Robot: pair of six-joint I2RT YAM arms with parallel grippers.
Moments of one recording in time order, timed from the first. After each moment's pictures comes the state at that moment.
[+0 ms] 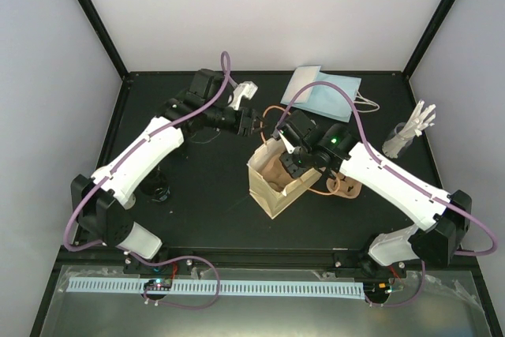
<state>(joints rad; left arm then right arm) -0.53 1.51 1.45 -0.63 0.68 -0.35 0.85 1.39 1.37 -1.09 0.15 0.15</state>
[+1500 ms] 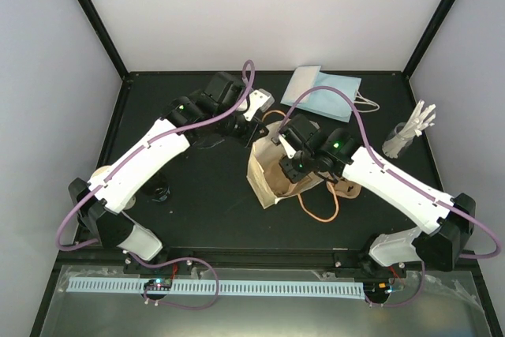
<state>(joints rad) -0.72 1.51 1.63 -0.93 0.32 -0.13 0.86 1.36 1.32 -1.07 0.06 0.16</state>
